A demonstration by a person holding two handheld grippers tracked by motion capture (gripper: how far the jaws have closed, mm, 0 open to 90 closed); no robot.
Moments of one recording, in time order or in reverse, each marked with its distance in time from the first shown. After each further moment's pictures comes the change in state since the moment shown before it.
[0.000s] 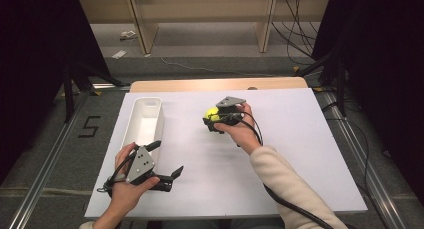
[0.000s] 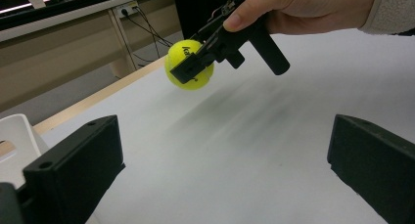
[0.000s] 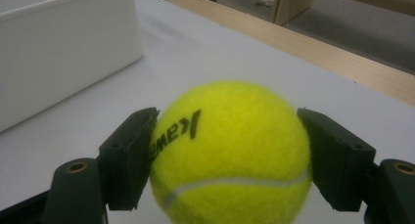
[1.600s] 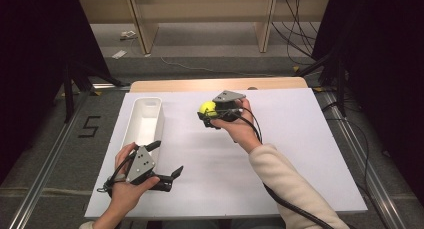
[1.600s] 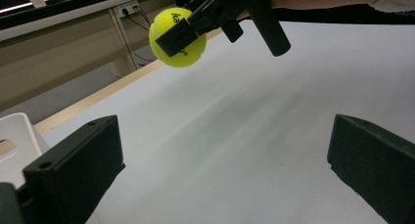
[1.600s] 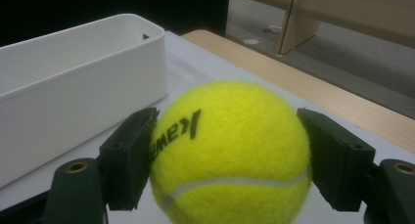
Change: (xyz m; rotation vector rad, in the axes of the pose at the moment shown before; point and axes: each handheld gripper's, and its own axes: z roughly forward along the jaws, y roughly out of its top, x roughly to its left) left arm 0.000 0.000 0.000 0.001 0.001 -0.001; right arm 0.015 0.028 -0.019 -0.082 0.033 -0.029
